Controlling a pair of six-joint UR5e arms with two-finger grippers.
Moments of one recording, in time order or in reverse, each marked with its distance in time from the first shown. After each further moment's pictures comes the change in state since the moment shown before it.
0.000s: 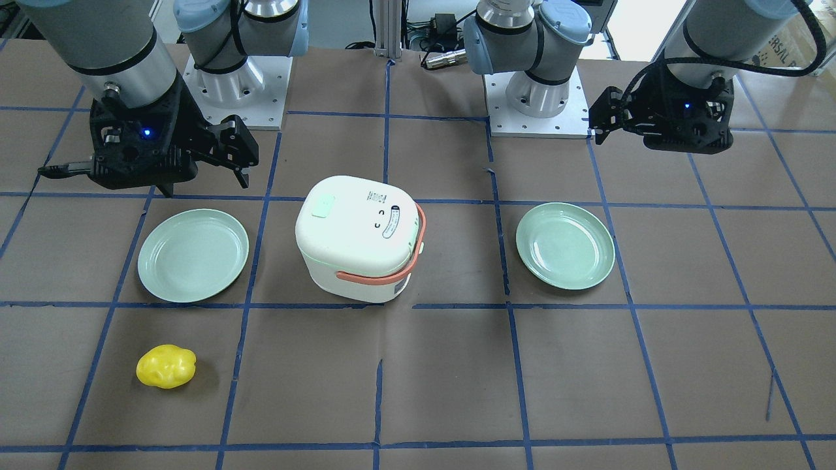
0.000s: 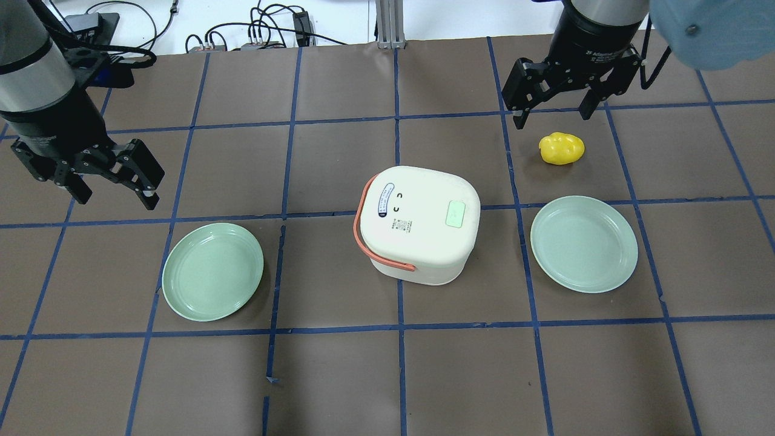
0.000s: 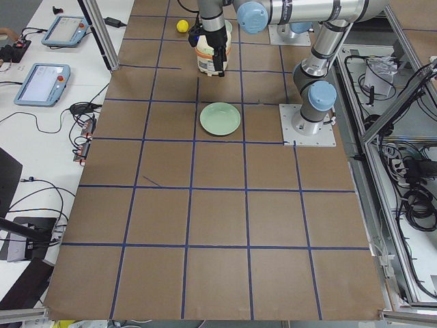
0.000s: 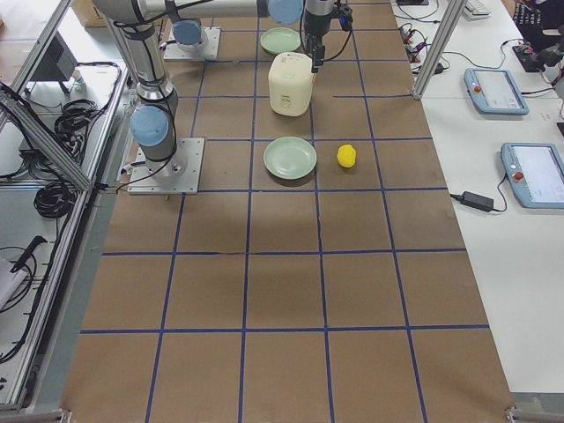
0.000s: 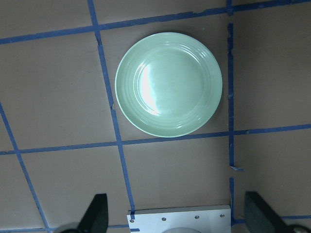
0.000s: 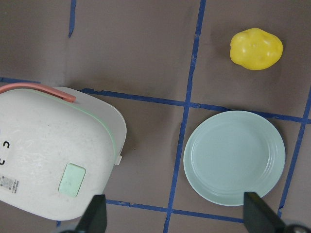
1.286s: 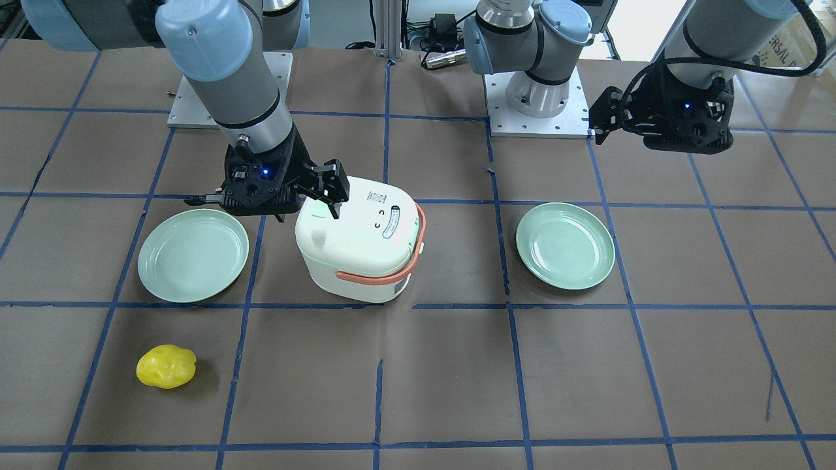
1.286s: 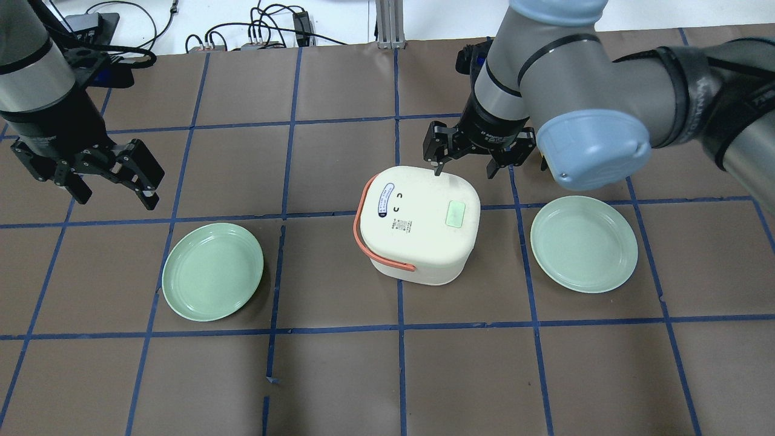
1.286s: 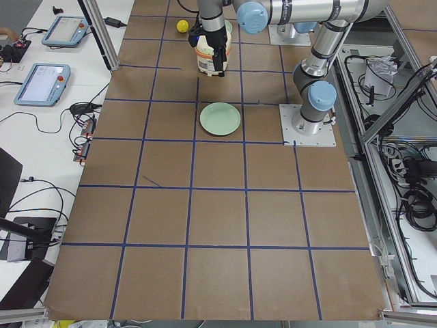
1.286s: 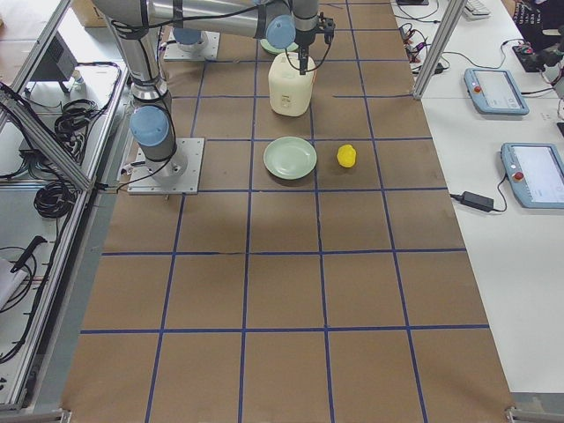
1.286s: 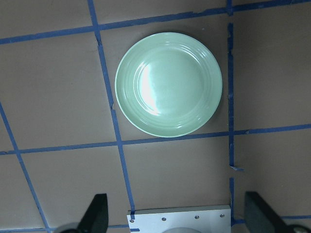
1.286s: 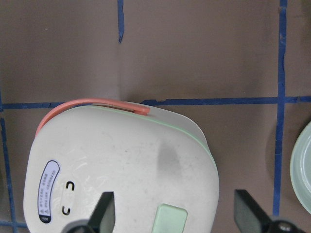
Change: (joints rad) left arm 0.000 -0.001 0.000 0.000 0.000 0.000; right arm 0.147 0.008 0.282 -0.368 0.118 0.327
